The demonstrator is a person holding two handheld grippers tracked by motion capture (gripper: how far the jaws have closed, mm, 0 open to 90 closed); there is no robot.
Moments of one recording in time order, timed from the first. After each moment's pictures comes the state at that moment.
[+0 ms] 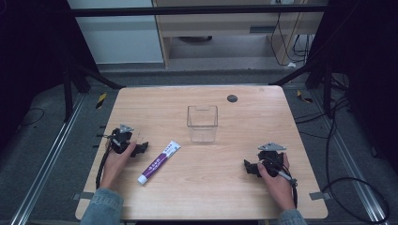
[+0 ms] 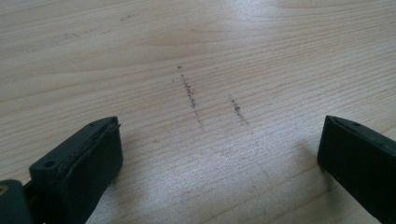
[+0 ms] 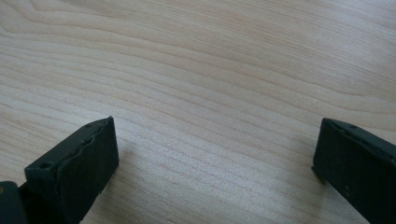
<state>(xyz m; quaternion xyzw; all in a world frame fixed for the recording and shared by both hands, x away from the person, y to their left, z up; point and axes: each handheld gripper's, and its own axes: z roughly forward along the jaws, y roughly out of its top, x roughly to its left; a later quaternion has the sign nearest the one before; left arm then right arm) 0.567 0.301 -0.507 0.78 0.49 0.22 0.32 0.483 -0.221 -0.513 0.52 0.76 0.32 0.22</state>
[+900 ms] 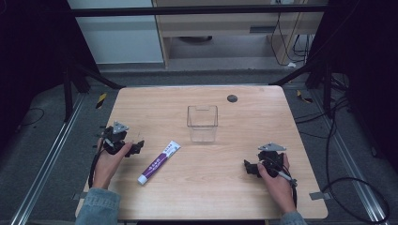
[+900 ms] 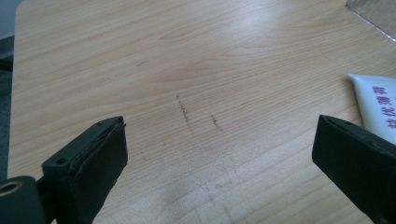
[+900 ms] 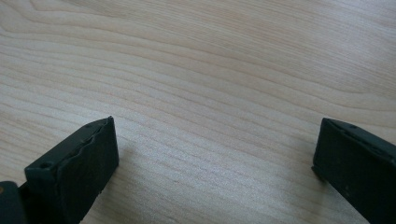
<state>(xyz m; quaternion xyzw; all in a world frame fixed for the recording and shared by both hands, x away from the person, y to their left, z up) 0.535 0.297 -0.453 0.79 0.46 0.25 0.32 0.481 -0.220 -0.513 0.52 0.76 0.32 0.22</state>
